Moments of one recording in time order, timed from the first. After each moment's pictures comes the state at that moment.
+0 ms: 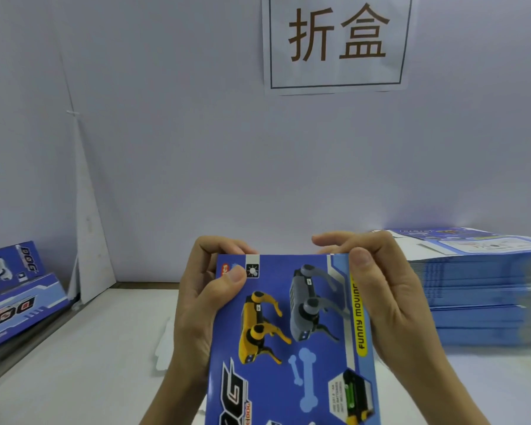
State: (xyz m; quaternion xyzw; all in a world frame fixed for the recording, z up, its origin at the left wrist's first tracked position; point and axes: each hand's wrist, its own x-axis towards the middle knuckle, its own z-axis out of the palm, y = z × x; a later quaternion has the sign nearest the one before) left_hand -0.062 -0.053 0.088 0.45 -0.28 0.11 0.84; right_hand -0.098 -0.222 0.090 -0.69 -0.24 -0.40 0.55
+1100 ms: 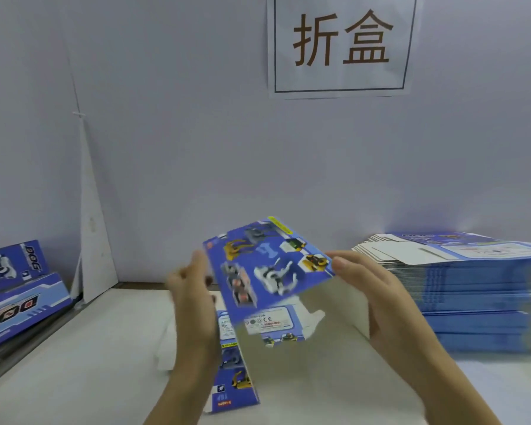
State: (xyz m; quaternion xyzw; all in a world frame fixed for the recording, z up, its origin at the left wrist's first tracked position) left_hand -0.021 -0.052 0.066 0.49 0.02 0.16 0.86; right_hand -0.078 -0.242 0.080 -0.66 -0.13 -0.15 0.73
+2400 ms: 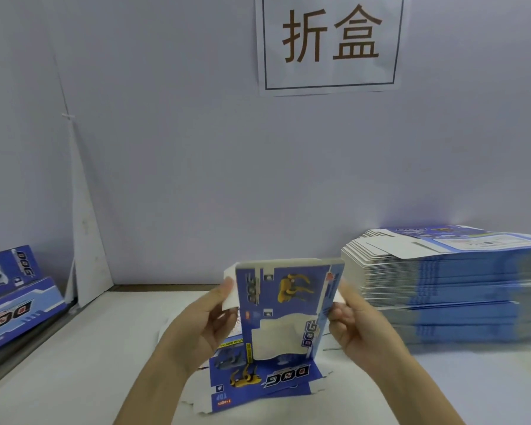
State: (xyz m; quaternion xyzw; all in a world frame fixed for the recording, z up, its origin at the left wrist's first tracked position) left_hand 0.003 -0.034 0.038 0.48 0.07 -0.15 0.86; right_hand -0.039 -0.250 0.029 -0.41 0.13 -0.03 0.90
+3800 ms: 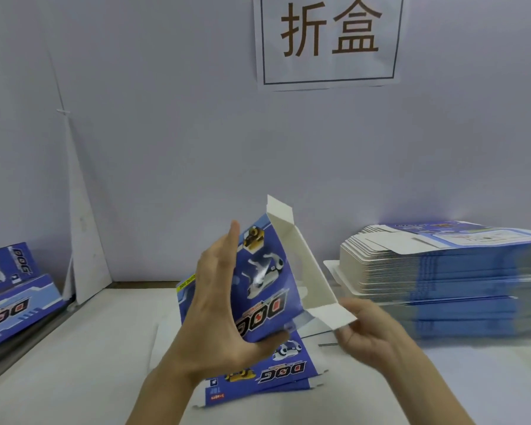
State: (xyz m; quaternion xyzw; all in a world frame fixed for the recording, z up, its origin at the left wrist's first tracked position) left_hand -0.028 -0.037 0.048 0.77 -0.38 0.23 0.46; right_hand -0.045 -0.257 0.040 -0.31 0.13 0.10 0.94
